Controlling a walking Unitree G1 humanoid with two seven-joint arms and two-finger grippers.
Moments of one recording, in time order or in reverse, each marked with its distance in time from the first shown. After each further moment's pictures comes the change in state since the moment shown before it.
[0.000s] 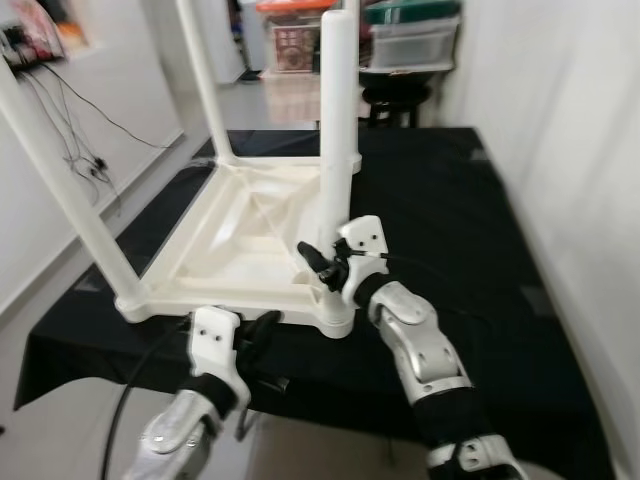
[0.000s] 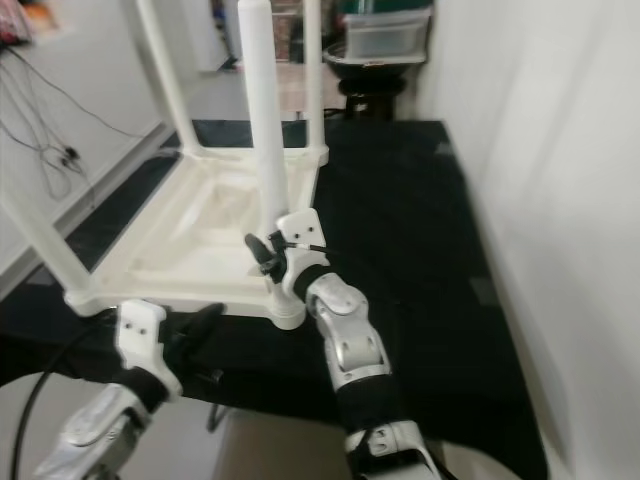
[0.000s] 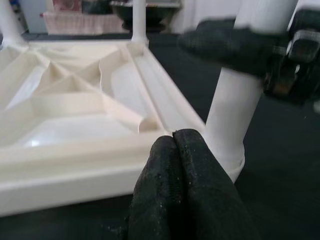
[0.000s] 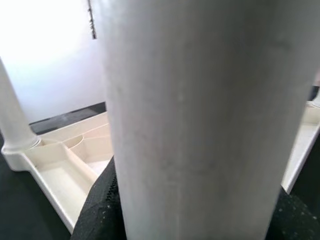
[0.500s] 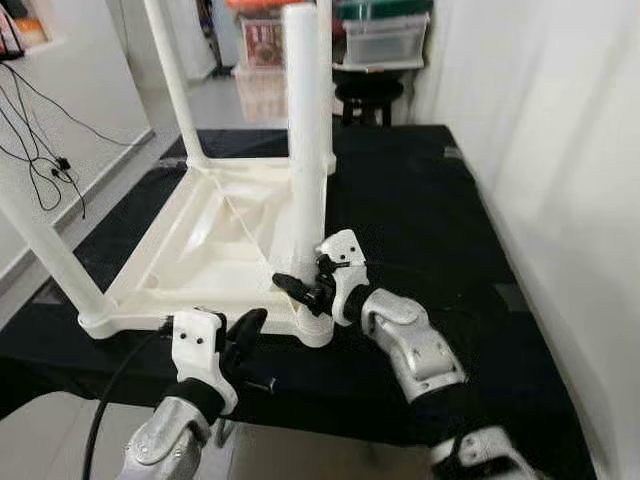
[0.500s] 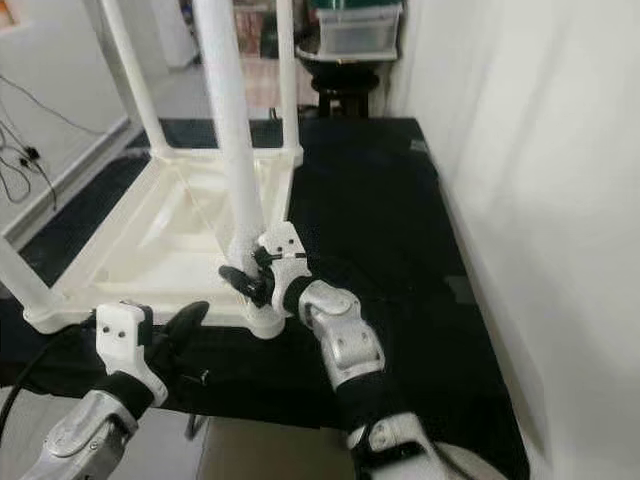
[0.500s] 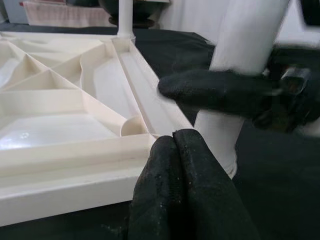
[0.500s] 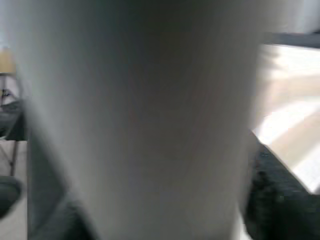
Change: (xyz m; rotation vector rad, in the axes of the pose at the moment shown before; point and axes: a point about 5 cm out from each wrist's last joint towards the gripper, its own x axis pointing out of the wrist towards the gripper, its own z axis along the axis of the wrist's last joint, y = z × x) left arm -0.003 -0.002 0.005 -0.009 -0.021 0.000; right arm 0.003 -0.005 0.010 0.031 0.025 0.273
